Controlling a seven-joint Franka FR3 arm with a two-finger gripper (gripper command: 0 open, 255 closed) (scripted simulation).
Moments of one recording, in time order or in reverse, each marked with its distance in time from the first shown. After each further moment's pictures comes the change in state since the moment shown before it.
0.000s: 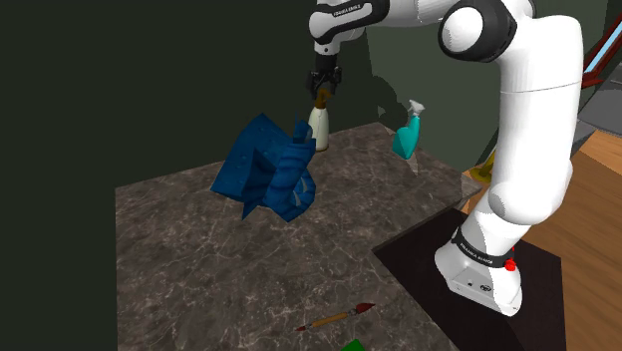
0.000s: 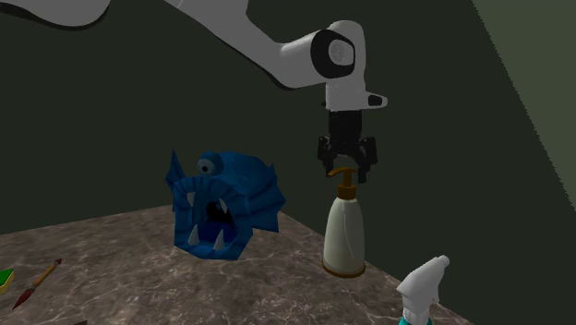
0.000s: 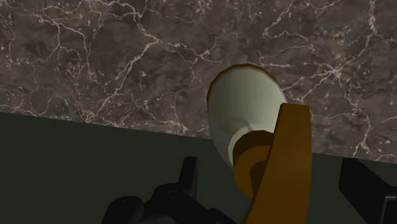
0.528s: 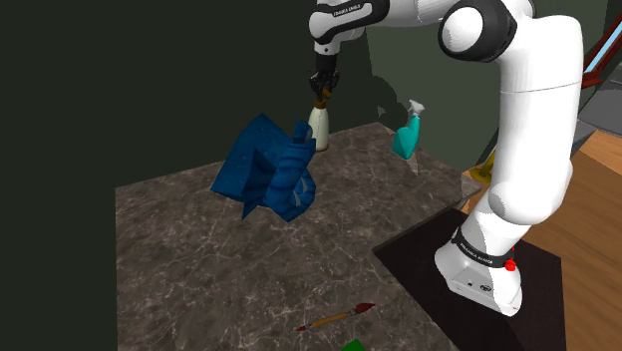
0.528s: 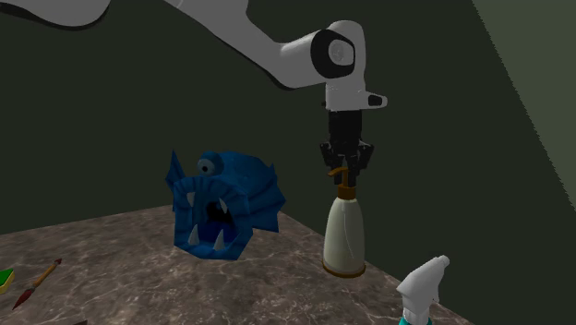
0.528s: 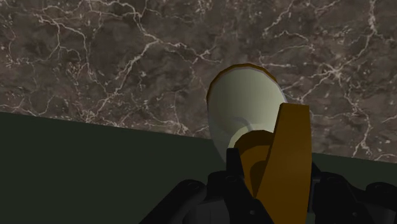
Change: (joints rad) arm 0.000 0.000 0.000 0.000 0.000 0.001 0.000
